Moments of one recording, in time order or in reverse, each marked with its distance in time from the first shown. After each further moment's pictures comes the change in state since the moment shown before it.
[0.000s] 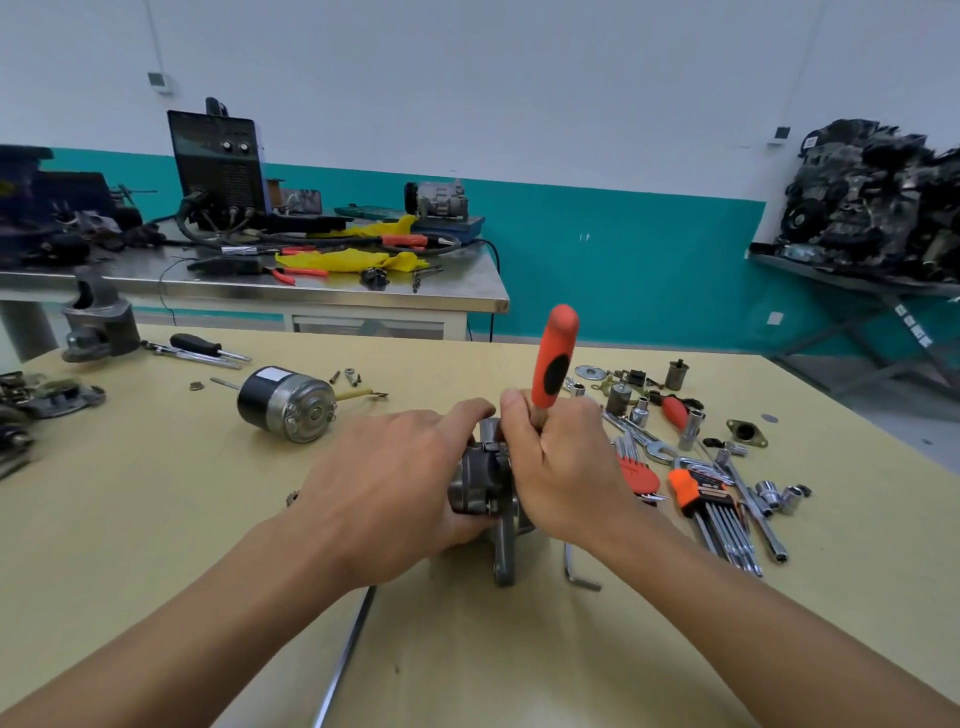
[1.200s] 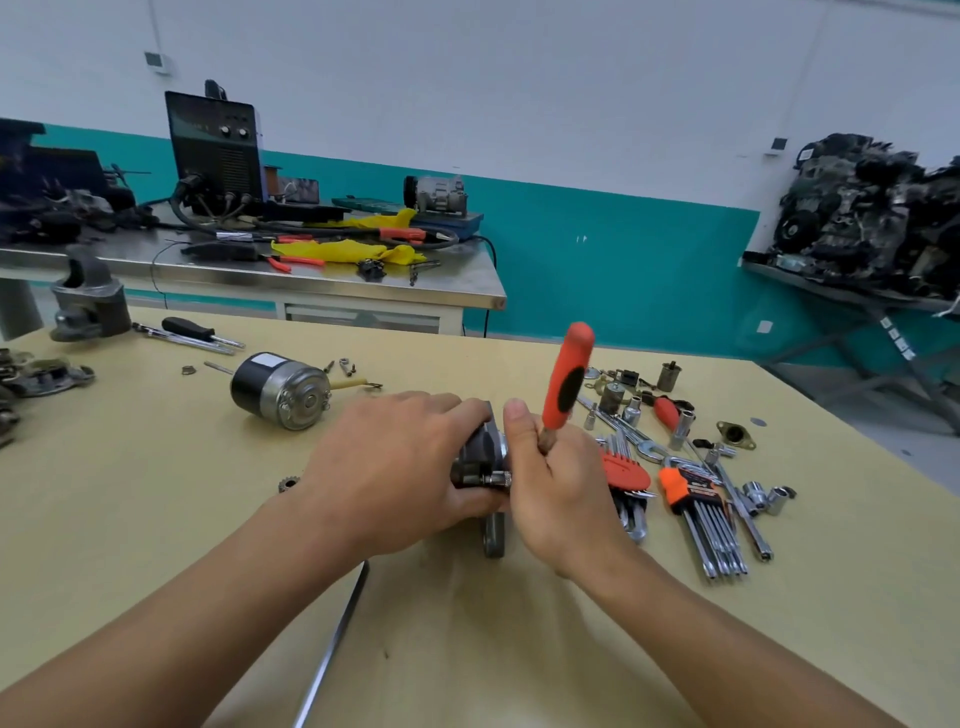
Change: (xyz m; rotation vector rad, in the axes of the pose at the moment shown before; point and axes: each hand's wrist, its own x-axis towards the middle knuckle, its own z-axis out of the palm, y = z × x) left_hand 0.009 0.003 0.003 0.100 0.046 0.047; right_hand -0.022 -0.005 0.009 0.050 0.080 0.227
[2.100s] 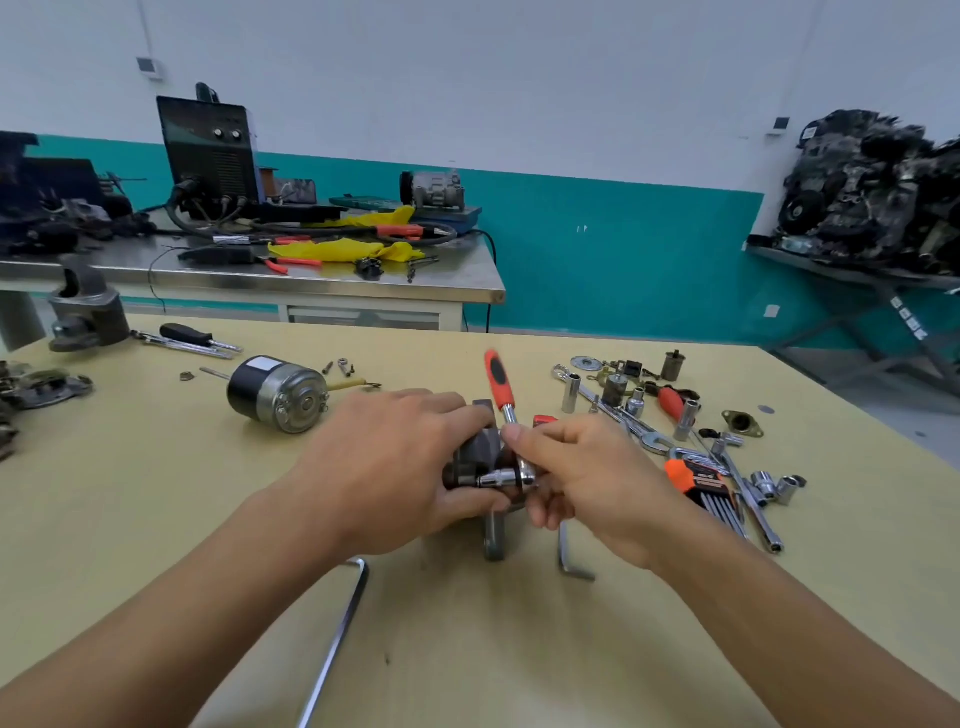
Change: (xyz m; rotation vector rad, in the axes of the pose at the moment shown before) left_hand 0.002 -0.010 0.004 0.018 -0.023 0.138; right_hand 0.010 -0.001 -0.041 0.260 -0.407 0.338
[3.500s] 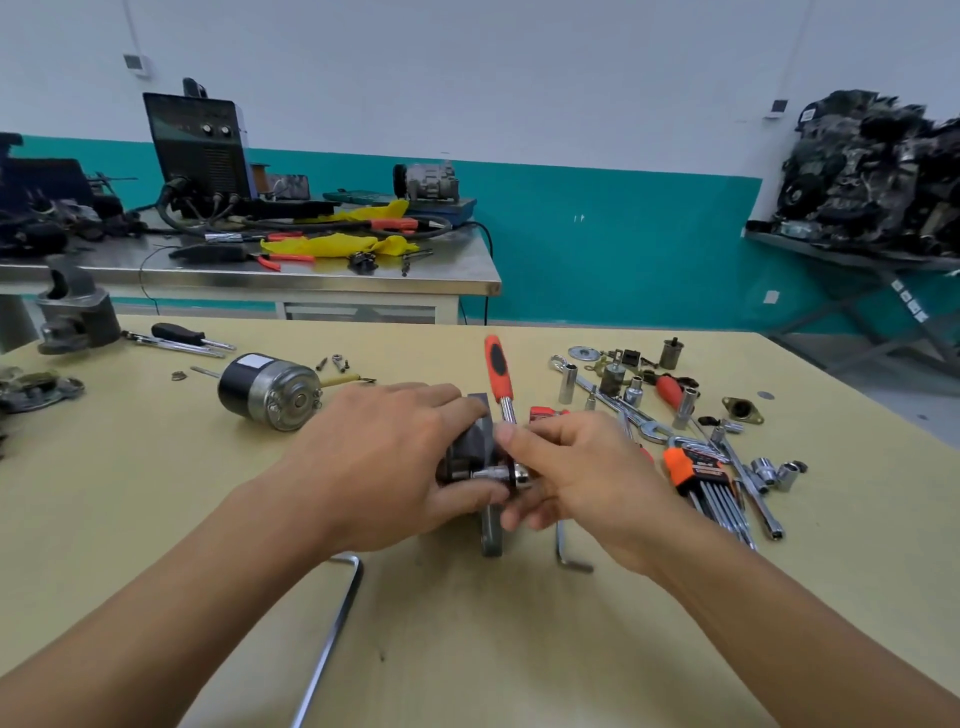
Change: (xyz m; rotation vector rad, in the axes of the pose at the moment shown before) left_hand 0.002 -0.001 -0.002 -0.007 -0.009 0.034; right_hand -0.007 0.006 0.003 0.044 -0.001 -0.062
